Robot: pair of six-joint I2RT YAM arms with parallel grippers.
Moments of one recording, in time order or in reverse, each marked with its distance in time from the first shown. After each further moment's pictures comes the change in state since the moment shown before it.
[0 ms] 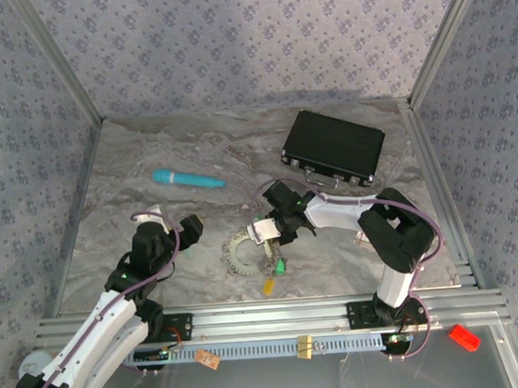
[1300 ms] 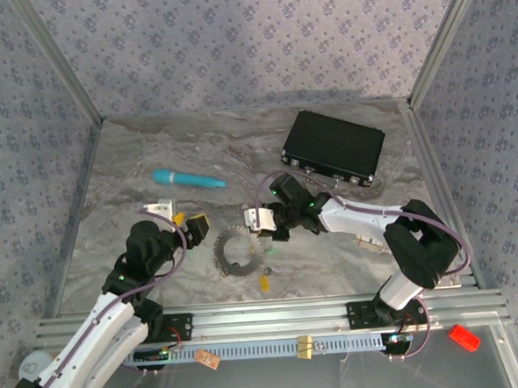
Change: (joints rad) left arm -0.023 -0.020 0.025 0.136 0.168 0.313; right arm -0.013 -0.170 -0.071 0.168 -0.275 0.299
